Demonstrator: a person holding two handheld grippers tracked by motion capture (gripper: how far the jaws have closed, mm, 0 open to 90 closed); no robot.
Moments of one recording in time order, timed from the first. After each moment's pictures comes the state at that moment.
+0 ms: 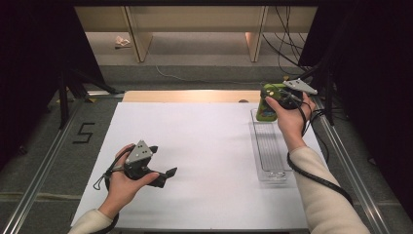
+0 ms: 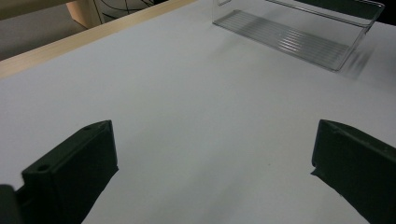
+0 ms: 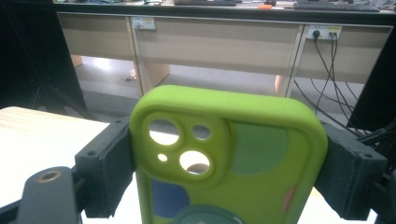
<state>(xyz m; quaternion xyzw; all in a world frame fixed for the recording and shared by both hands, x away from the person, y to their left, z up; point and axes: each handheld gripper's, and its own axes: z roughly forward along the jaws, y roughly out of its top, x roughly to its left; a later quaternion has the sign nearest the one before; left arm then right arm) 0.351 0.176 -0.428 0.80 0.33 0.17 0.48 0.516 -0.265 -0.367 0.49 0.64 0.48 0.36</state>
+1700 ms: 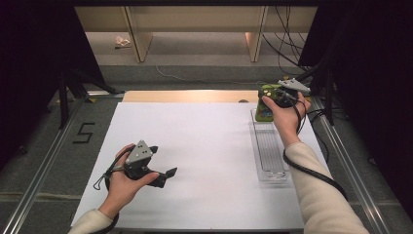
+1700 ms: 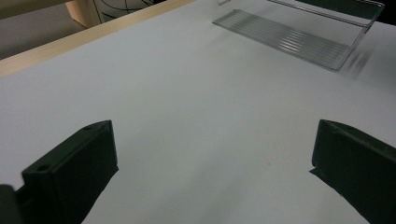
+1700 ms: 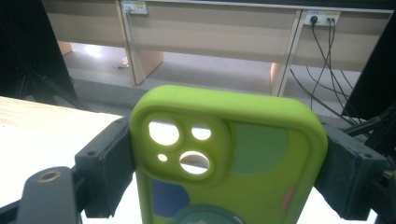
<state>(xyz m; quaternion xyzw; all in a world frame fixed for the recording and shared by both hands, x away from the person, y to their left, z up) 0.351 0.176 -0.428 0.80 0.33 0.17 0.48 0.535 -0.260 -0.380 0.50 0.64 0.45 0.36</state>
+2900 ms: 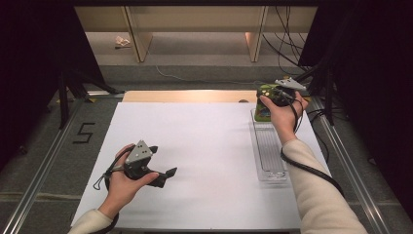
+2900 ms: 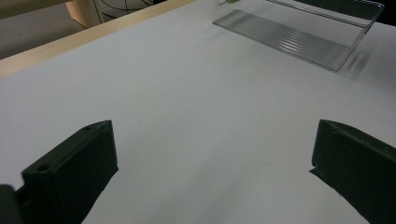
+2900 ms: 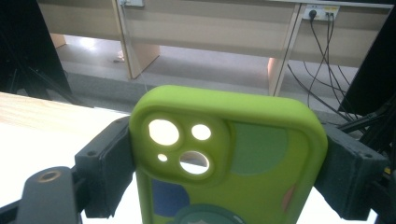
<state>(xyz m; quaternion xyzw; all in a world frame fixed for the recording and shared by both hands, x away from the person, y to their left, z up) 0.351 0.176 -0.428 0.80 0.33 0.17 0.48 0.545 -0.257 -0.385 0.51 0.65 0.44 0.36</state>
